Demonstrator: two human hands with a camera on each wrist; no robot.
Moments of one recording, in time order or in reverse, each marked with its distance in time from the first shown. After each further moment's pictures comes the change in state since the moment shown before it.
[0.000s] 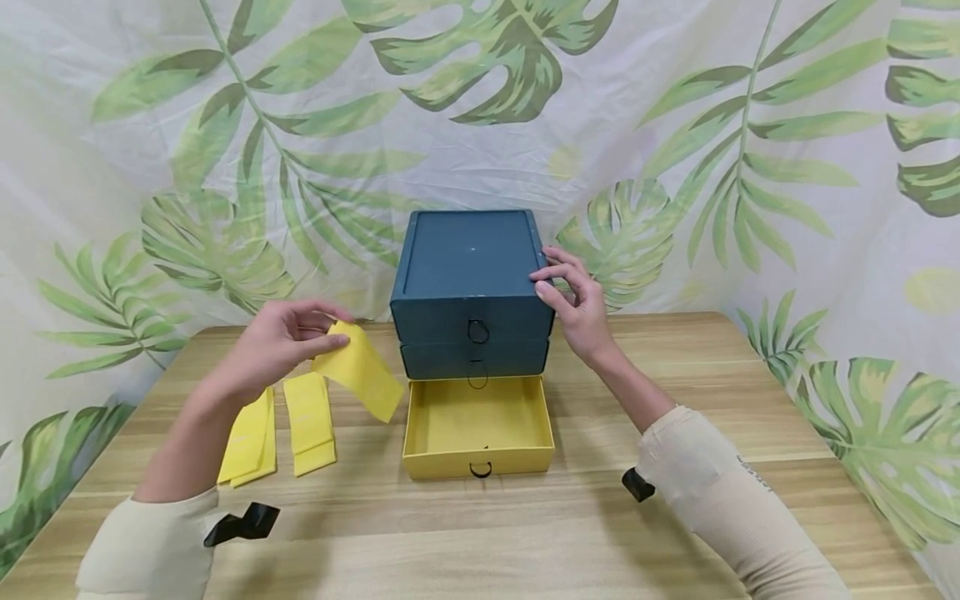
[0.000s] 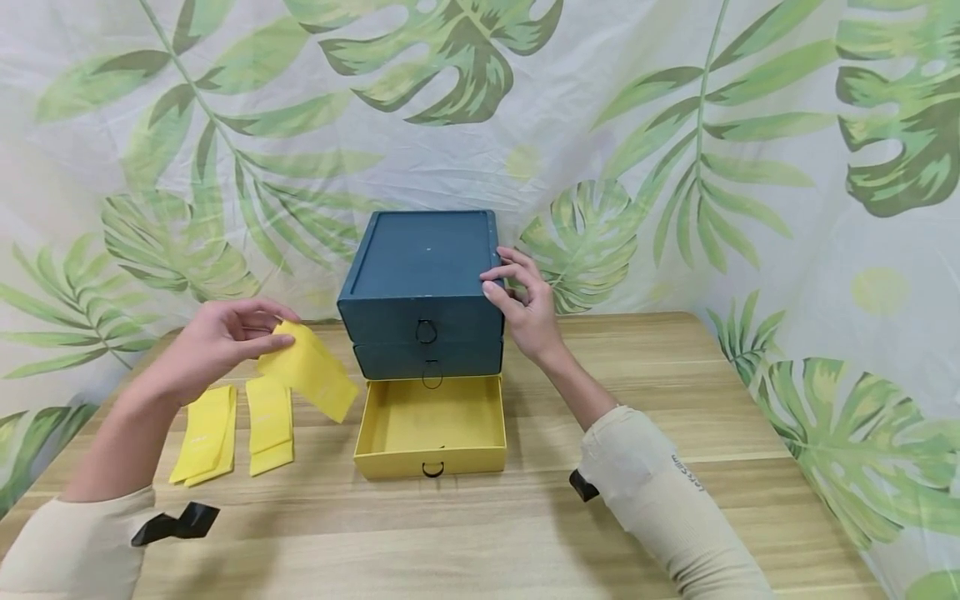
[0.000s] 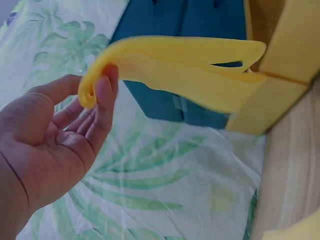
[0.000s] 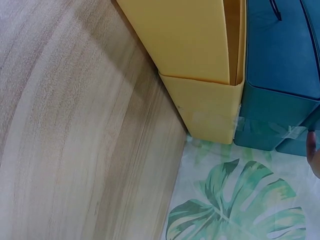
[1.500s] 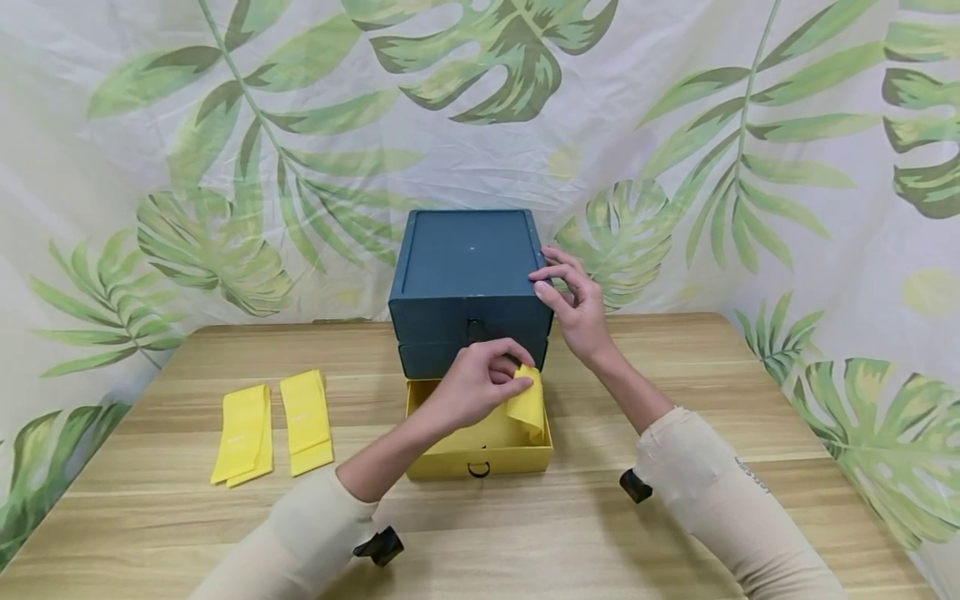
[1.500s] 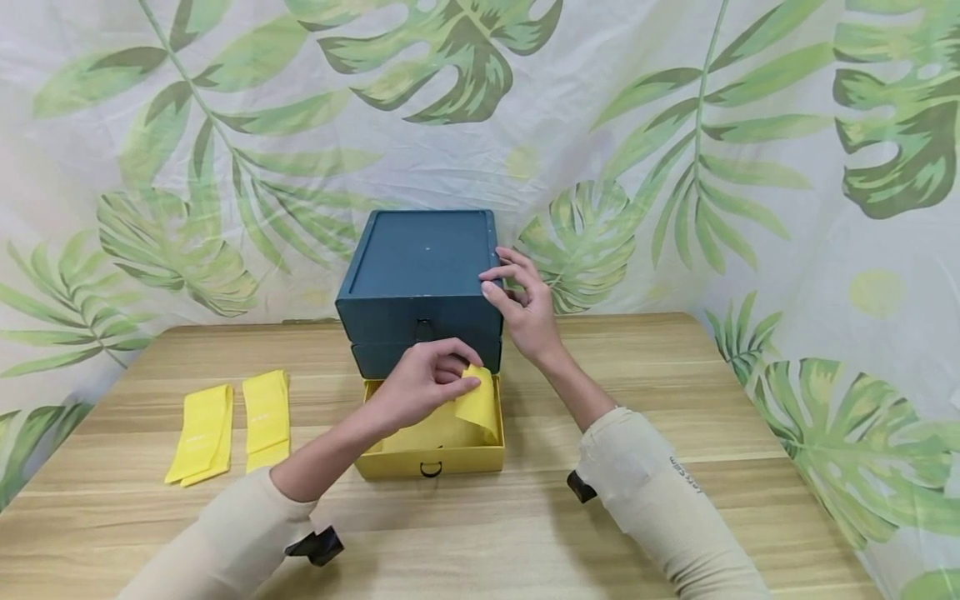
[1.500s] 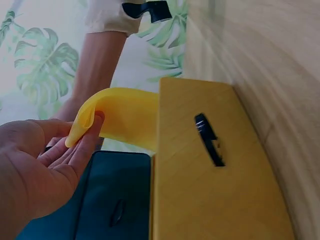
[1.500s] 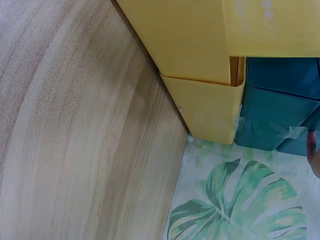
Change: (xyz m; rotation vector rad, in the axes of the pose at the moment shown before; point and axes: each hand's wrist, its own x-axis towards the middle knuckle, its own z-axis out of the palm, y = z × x) left_hand 0.046 0.043 0.186 -0.092 -0.146 0.108; right_hand -0.001 0.001 0.000 -0.010 -0.008 -0.028
